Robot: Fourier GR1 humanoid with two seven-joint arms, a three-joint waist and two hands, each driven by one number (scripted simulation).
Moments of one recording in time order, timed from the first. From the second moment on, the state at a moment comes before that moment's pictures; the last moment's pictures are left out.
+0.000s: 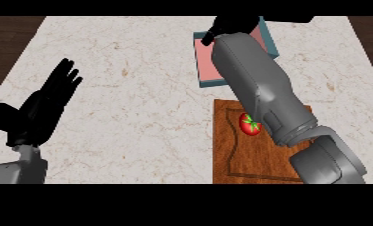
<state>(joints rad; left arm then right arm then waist) -0.10 0.26 0.11 -1.60 0.26 -0.06 0.26 -1.33 -0.01 0.08 -0.26 1.05 -0.38 1.06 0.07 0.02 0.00</state>
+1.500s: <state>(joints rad) 0.00 0.27 0.17 -1.65 0.26 -0.06 0.26 -0.88 0.00 0.15 -0.92 1.12 -1.02 1.10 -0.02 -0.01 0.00</state>
